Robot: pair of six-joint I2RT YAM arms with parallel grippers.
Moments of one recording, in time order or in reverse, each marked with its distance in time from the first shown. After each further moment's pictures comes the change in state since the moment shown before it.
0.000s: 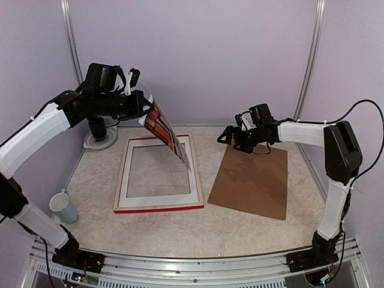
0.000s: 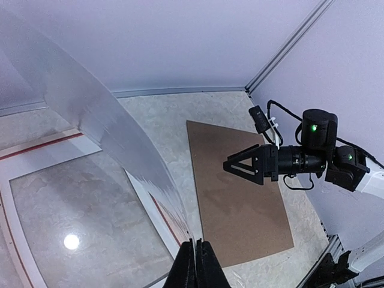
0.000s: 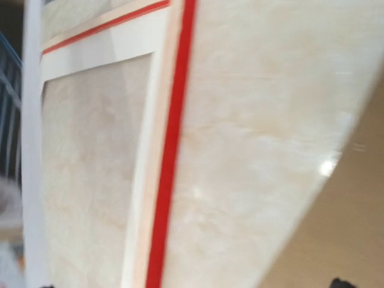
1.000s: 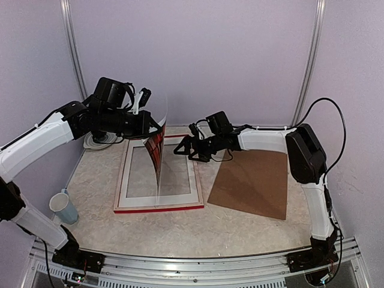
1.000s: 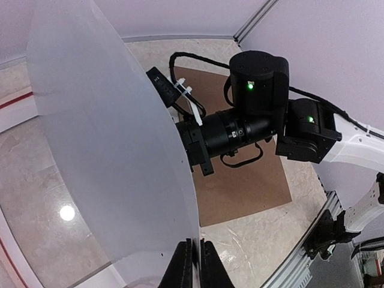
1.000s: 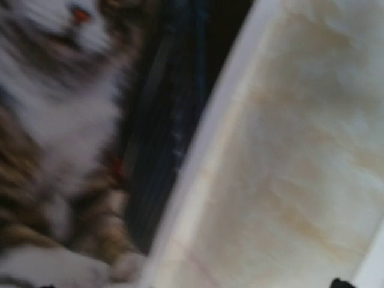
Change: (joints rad) left arm -0.058 -0.064 -0.140 -0.046 0.060 0.004; right arm 0.267 0.340 0.355 0.034 -0.163 0.071
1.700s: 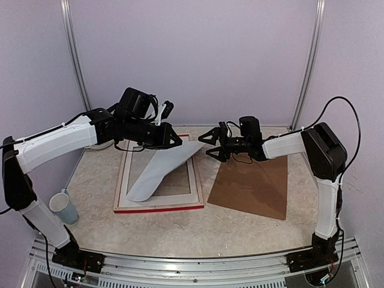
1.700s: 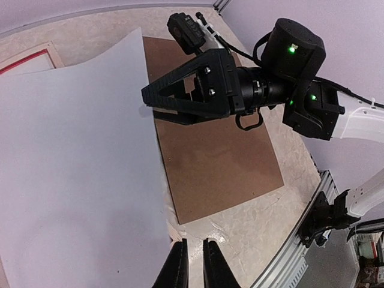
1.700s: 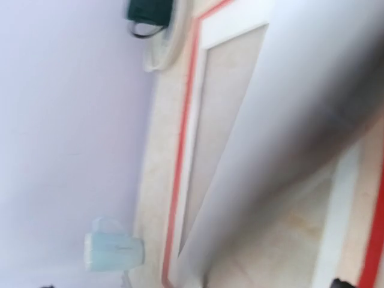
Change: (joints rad) left arm -0.089 0.154 0.001 0.101 0.056 -0.022; right arm -0.158 -0.174 -0.434 0.566 -0.140 0.403
